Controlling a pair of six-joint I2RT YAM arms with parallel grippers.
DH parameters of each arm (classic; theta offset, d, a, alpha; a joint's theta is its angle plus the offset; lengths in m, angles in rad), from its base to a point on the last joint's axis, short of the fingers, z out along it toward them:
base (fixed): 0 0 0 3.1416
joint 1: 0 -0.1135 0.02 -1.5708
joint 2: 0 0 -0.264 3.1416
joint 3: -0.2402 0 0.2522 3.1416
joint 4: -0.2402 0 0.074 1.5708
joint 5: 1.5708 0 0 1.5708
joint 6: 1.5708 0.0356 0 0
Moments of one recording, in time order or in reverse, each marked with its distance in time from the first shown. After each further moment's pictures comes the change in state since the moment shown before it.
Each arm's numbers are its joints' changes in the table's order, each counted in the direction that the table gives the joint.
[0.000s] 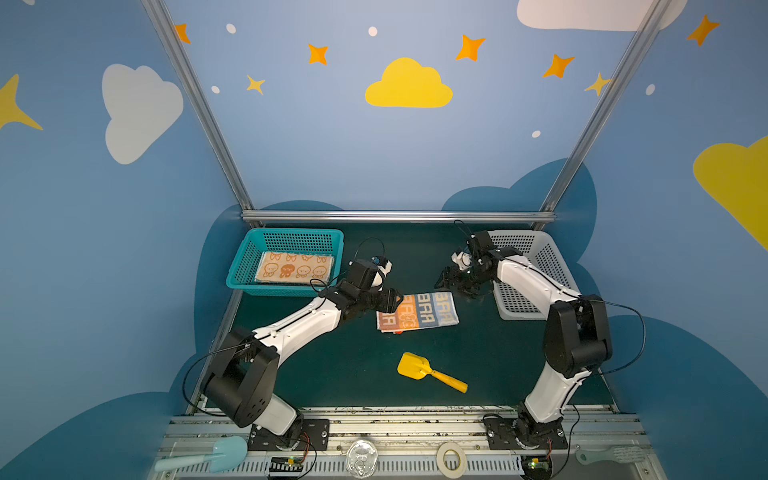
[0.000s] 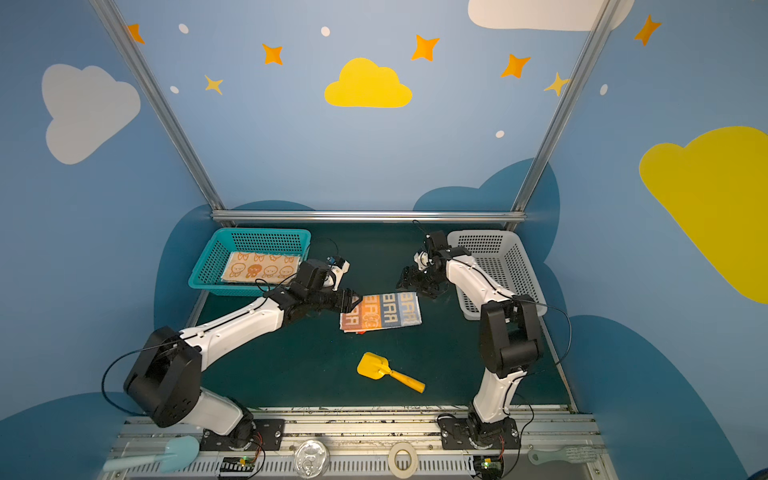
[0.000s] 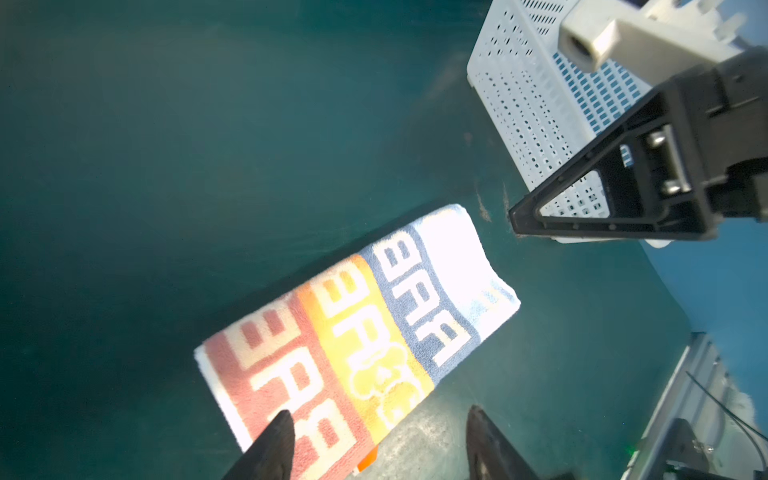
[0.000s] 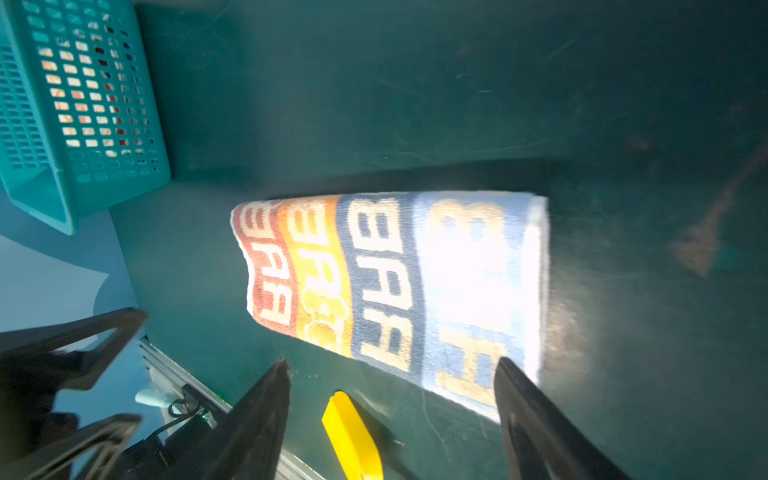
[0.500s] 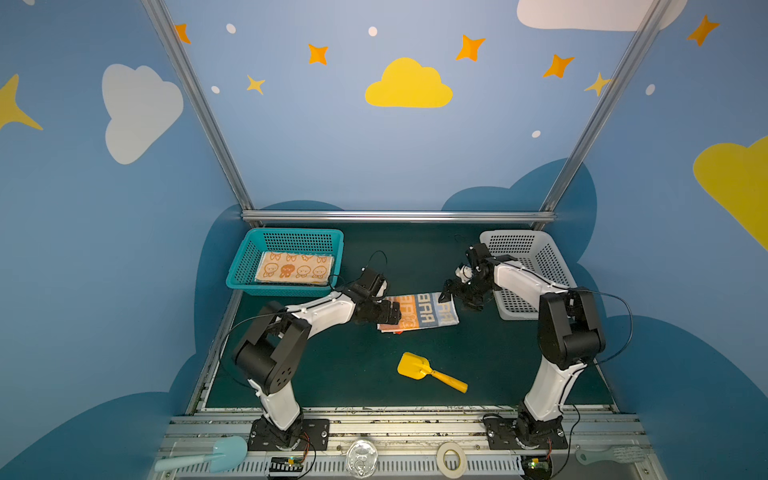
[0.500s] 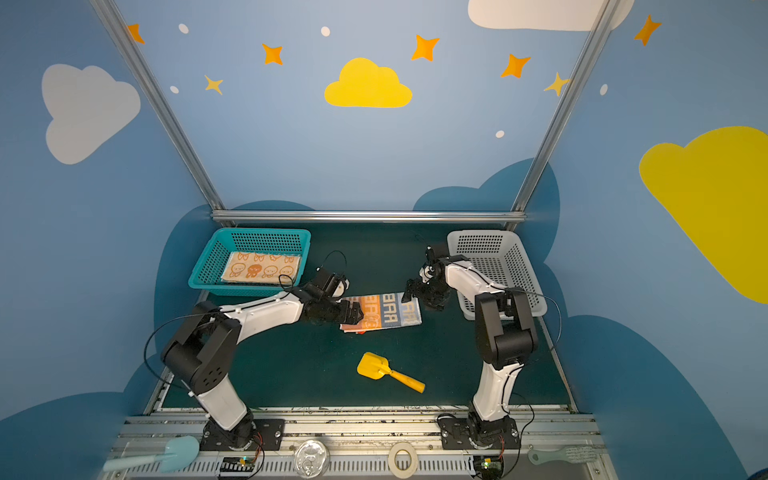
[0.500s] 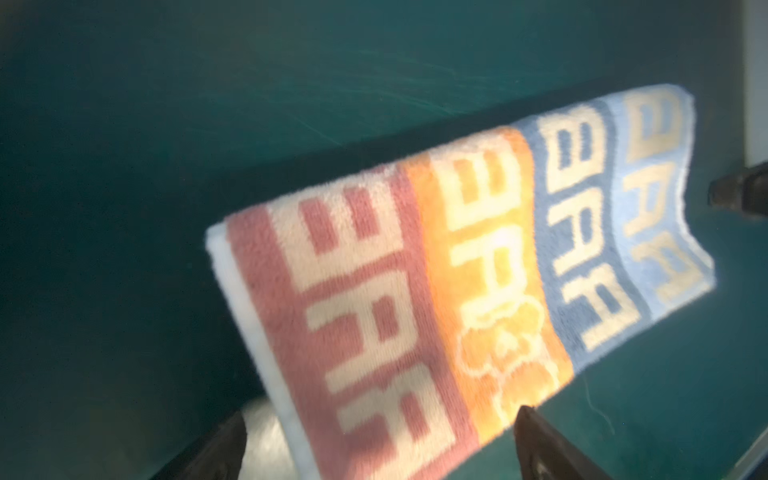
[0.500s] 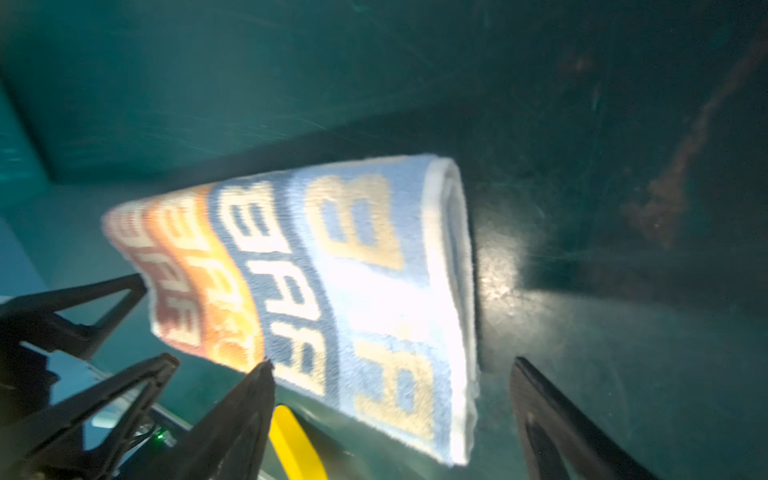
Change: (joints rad) left arm -0.006 -0.237 -0.076 -0.166 -0.054 -0.074; right arm 0.036 -0.072 0.100 0.008 0.076 -0.020
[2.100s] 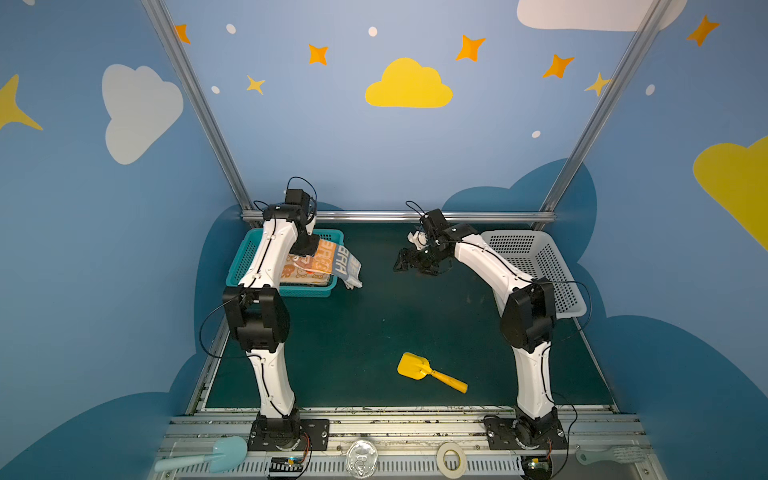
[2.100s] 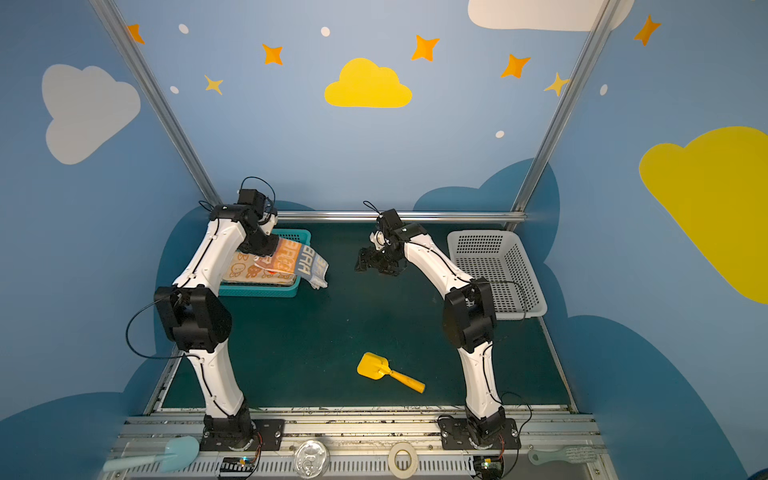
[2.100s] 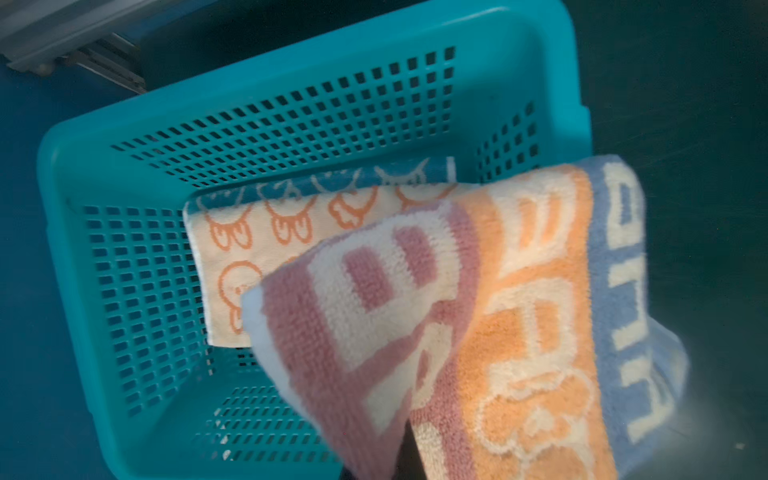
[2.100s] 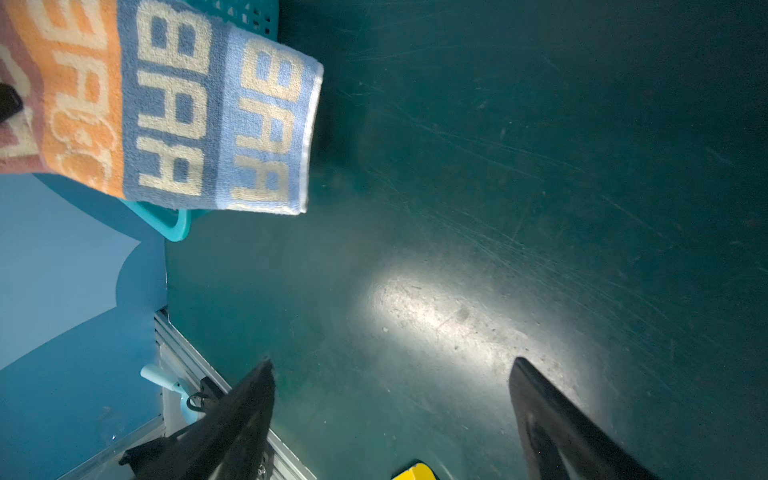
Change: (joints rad) left arm -0.570 -0.222 -0.962 -0.808 -0.341 0.671; right arm -0.251 -0.256 -0.712 -0.178 -0.055 0.026
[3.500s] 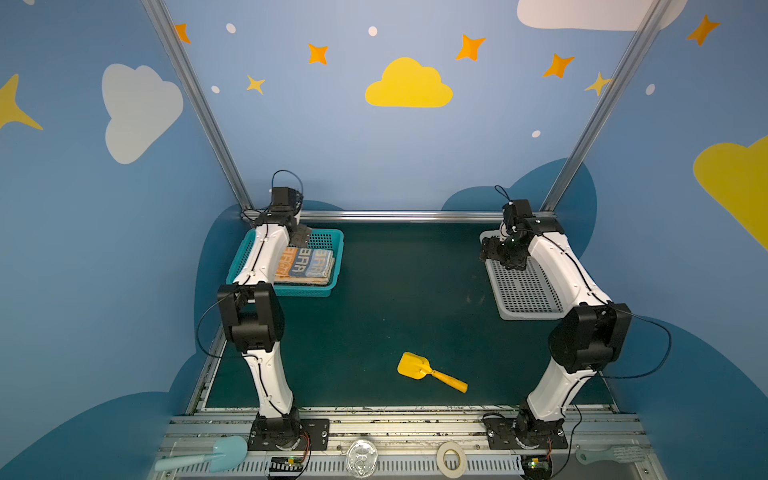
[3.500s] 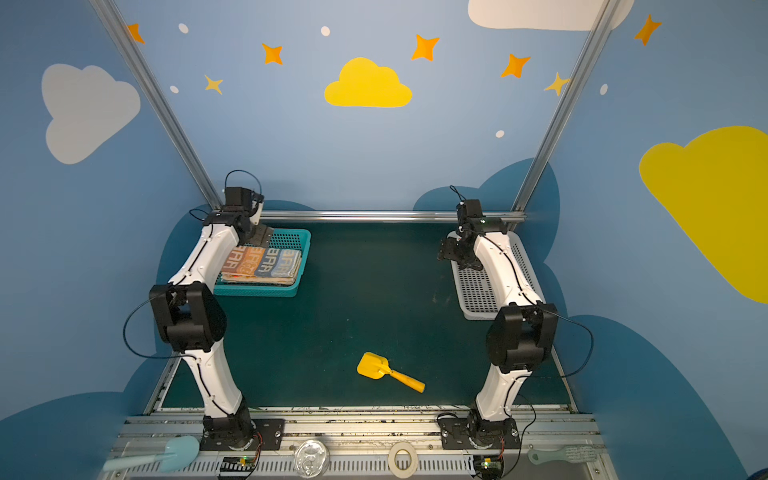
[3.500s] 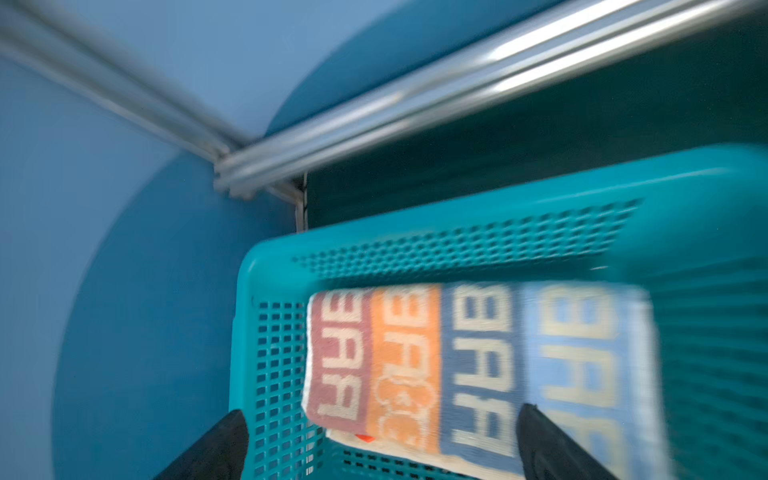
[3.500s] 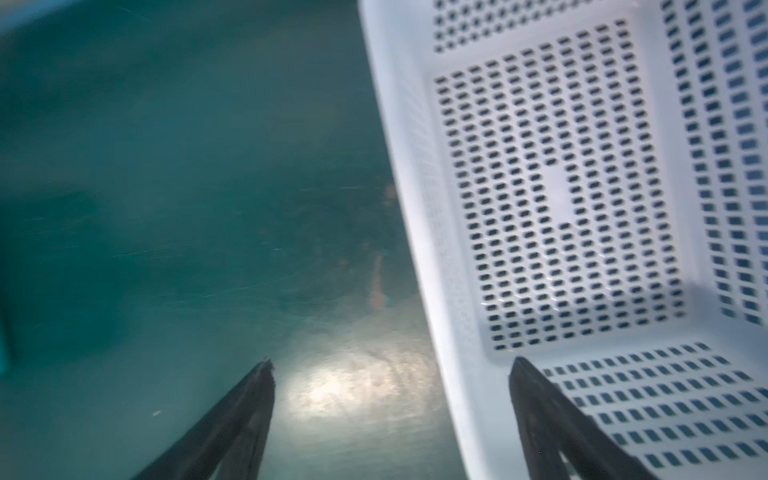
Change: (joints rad) left arm 0.061 0.104 0.171 0.463 -0.156 0.105; right arm 0.403 0.293 0.240 -0.140 0.473 -0.101
